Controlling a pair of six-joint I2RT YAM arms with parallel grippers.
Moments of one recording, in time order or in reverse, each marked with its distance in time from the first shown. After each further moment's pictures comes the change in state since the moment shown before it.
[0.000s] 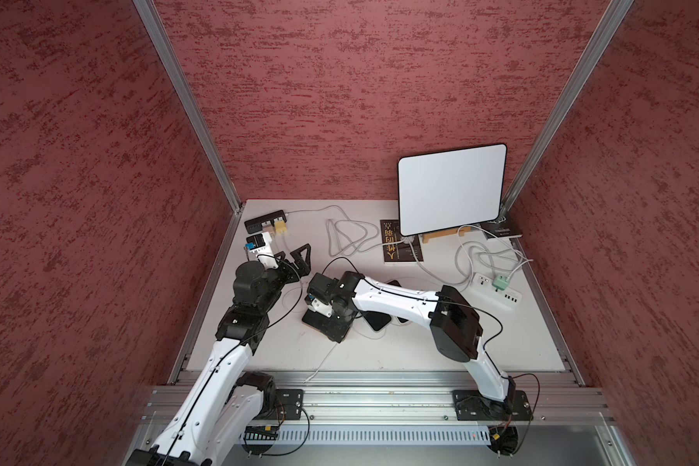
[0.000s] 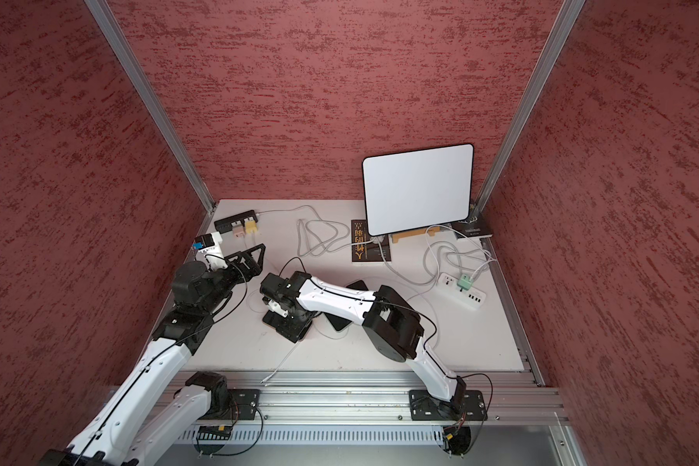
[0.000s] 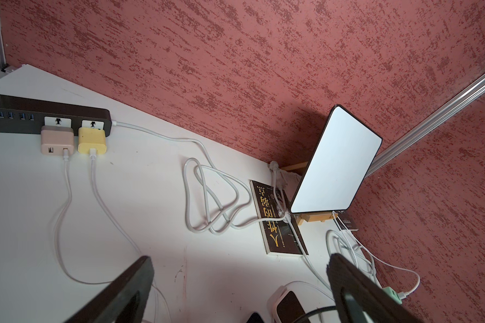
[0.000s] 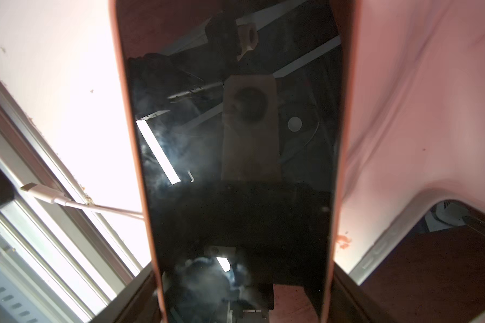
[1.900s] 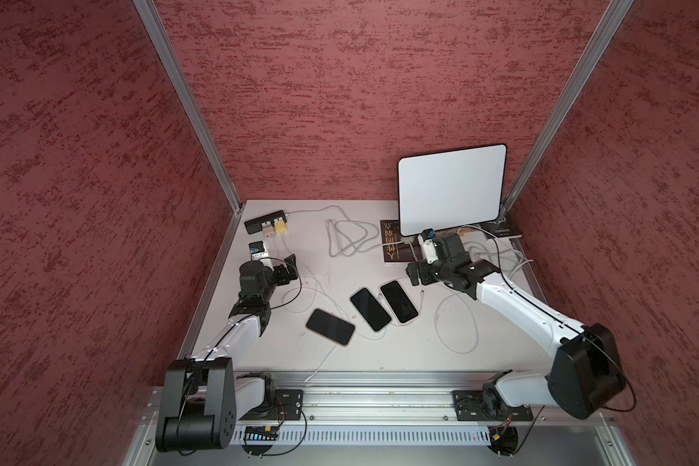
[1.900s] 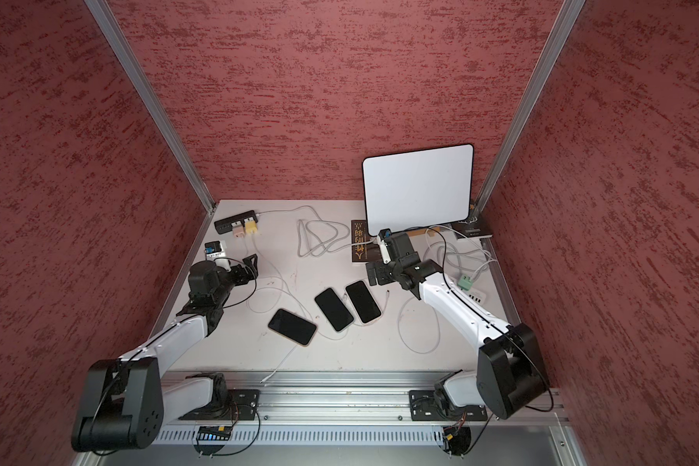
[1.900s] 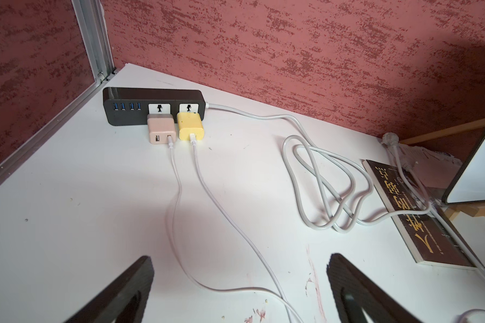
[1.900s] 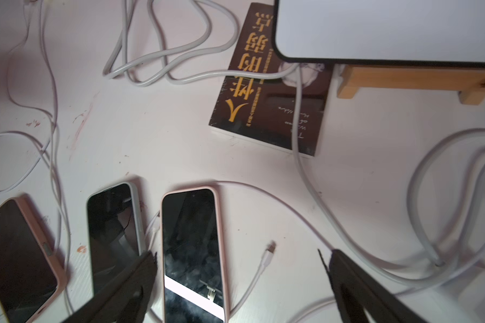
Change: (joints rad) left arm 0.214 0.416 -0.160 0.424 -0.028 0.319; right arm -0.708 -0.853 -0.901 0.641 0.108 0.116
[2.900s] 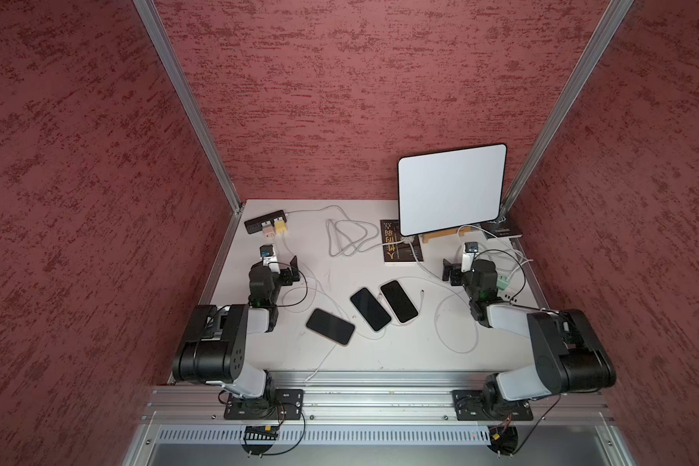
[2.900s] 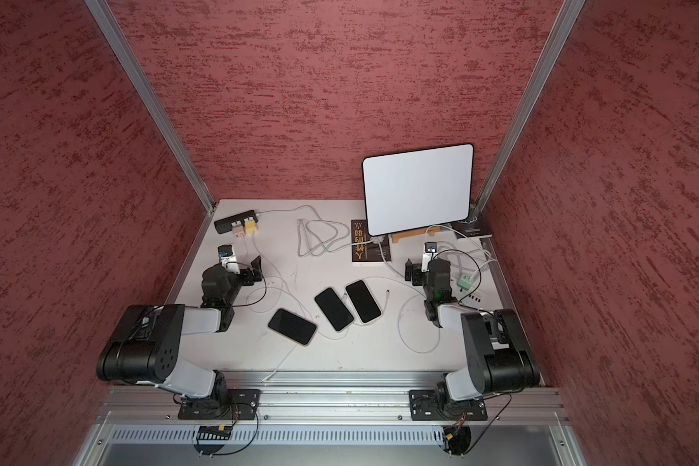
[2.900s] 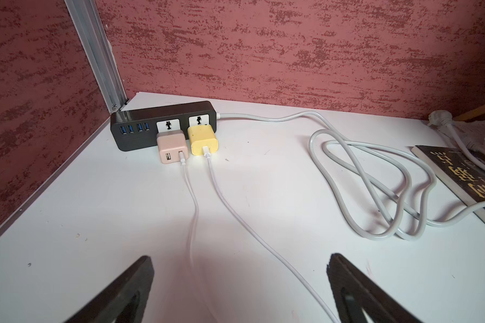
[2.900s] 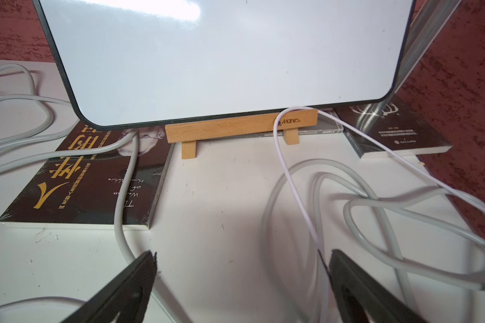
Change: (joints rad) left arm -0.037 0.322 -0.072 0.471 -0.100 0.153; right arm -0.303 0.124 -0.516 1.093 0.072 -0.137
